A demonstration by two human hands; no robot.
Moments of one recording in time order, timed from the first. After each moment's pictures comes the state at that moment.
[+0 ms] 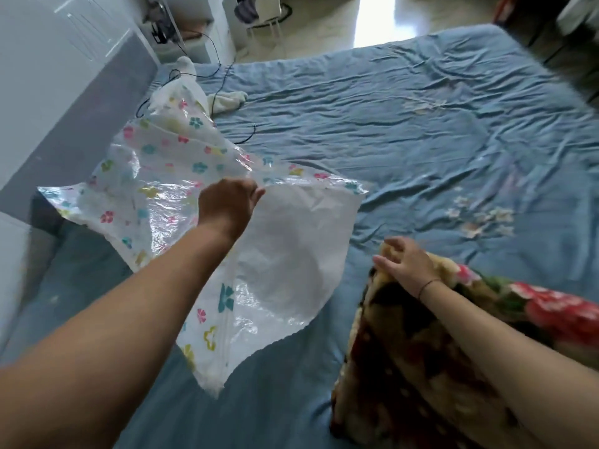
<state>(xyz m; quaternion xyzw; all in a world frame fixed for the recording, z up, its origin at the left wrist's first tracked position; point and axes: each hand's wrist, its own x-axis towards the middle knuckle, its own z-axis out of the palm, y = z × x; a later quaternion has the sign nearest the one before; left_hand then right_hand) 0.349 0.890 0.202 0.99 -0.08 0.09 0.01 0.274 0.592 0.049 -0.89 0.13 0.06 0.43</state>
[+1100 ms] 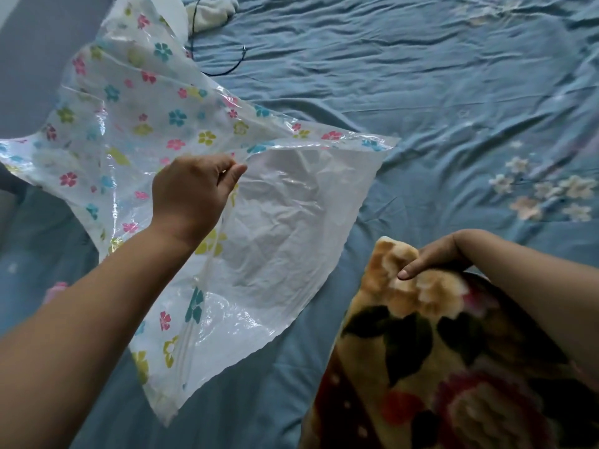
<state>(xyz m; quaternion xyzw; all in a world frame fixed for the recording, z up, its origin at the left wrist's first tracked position) 0.392 0.857 0.111 0.98 -0.12 0.16 0.07 0.385 0.491 -0.077 -0.60 0.08 0.71 0.37</state>
